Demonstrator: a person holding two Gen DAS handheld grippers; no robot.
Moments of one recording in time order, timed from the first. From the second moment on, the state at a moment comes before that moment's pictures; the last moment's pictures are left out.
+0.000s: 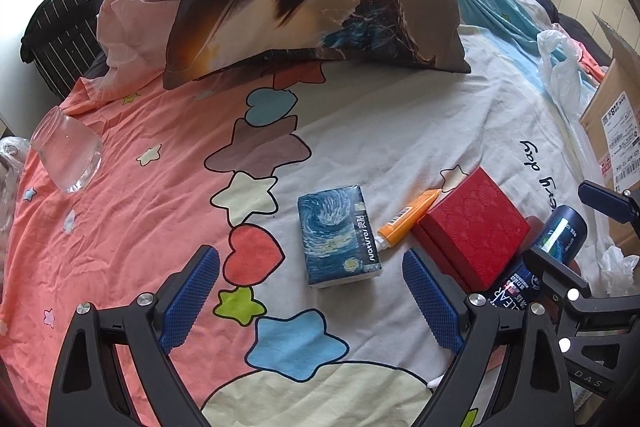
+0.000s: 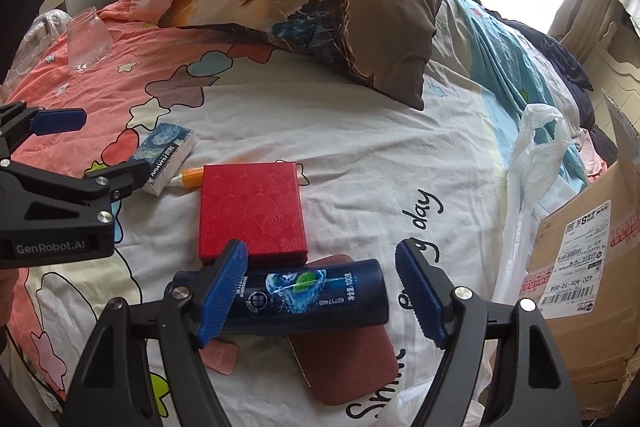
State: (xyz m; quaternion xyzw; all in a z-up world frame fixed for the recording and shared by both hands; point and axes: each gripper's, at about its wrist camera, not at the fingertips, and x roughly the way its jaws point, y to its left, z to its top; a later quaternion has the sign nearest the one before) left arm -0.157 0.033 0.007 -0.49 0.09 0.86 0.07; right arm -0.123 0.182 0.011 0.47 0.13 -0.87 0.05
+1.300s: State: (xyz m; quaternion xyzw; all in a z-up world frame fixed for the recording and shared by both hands) left arm -0.190 0.033 -0.027 -0.52 0.07 0.85 0.05; right arm -0.147 0.169 -0.001 0.48 0.14 -0.87 0.08
